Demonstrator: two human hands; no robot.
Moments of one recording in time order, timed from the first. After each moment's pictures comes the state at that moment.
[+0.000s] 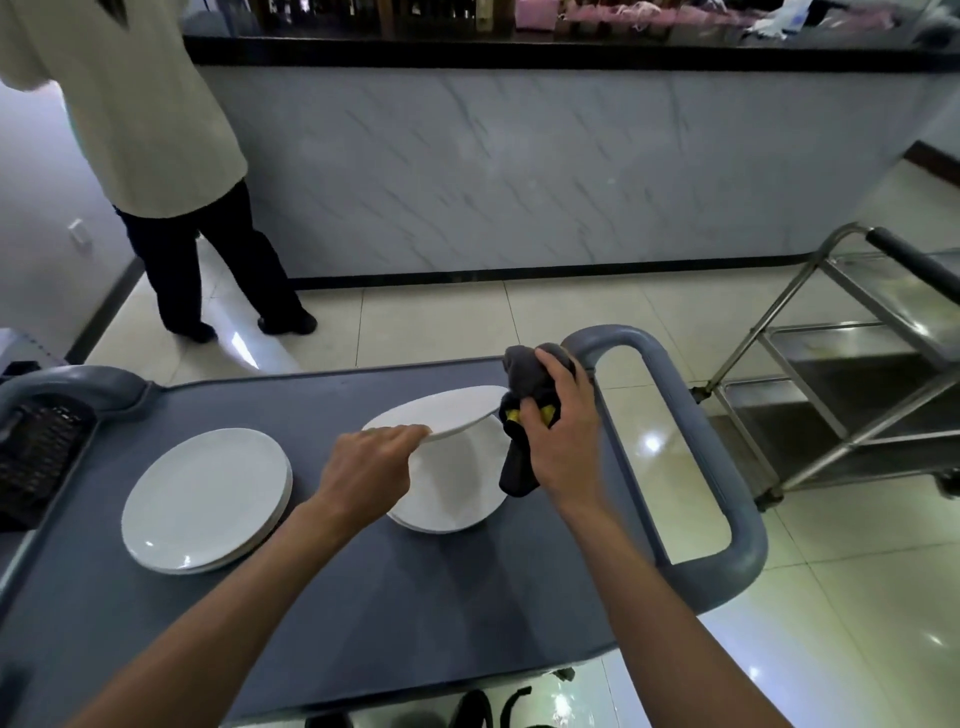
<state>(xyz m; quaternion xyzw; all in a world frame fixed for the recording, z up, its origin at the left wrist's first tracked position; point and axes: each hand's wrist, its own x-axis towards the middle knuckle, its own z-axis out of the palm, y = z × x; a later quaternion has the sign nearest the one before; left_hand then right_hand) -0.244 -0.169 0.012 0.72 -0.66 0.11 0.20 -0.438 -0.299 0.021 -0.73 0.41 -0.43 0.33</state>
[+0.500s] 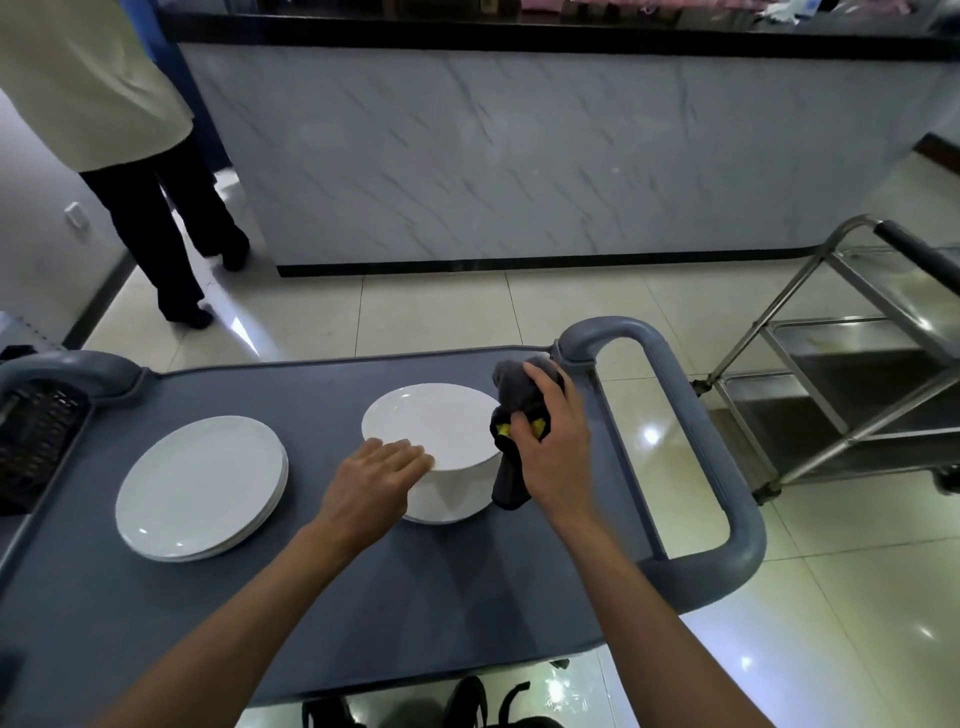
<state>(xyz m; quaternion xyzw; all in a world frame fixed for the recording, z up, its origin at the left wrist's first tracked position) -0.243 -0.155 -0.041 0.66 -0.73 0.13 0.15 -0.441 -0.287 0.003 -0.75 0.41 -0.40 0.34</state>
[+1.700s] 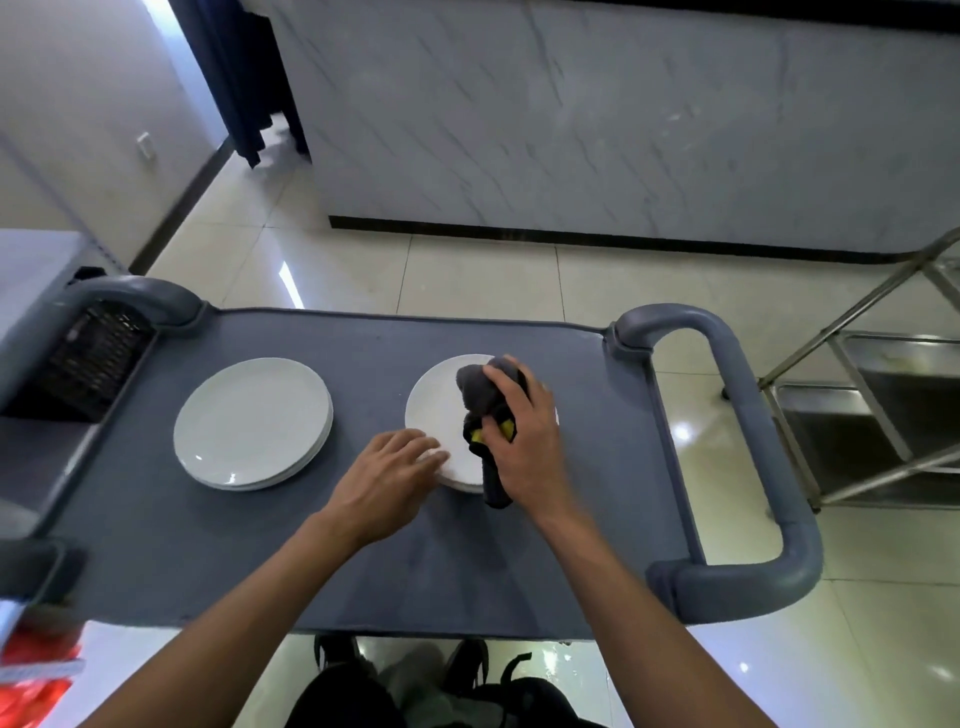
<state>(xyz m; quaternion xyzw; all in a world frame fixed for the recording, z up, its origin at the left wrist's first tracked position) -0.232 -0.111 -0.081 0.70 -0.70 0.05 0.16 -0.393 -0.250 -0.022 -0.83 0.31 -0.31 0.34</state>
